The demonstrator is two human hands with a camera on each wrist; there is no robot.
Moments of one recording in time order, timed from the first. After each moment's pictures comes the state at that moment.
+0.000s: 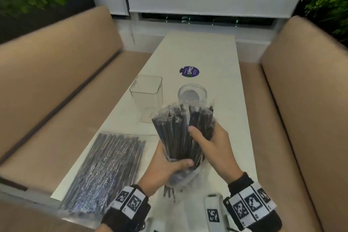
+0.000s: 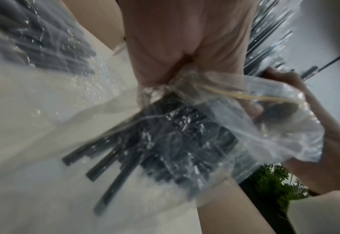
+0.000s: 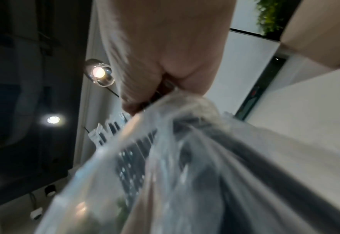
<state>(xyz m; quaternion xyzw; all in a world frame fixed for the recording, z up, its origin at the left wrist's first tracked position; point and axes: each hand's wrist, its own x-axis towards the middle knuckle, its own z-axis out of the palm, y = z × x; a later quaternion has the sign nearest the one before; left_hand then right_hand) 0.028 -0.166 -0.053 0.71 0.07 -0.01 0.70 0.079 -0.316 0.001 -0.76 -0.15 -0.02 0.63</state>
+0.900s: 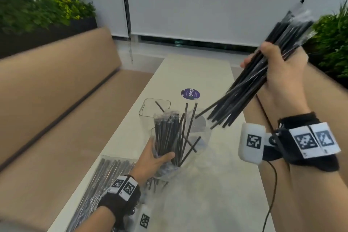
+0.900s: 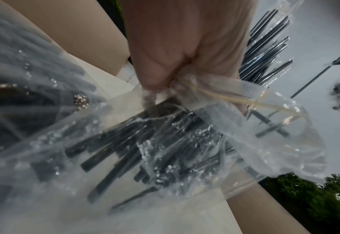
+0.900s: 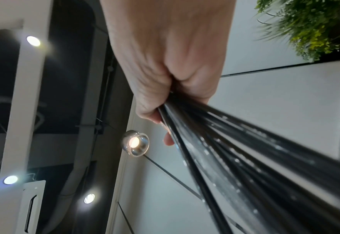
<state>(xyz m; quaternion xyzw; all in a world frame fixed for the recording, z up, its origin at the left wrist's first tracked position) 0.093 -0.076 -0.045 0.74 0.08 -0.04 0.67 0.172 -0.314 0.181 -0.61 -0.16 -0.22 0.75</state>
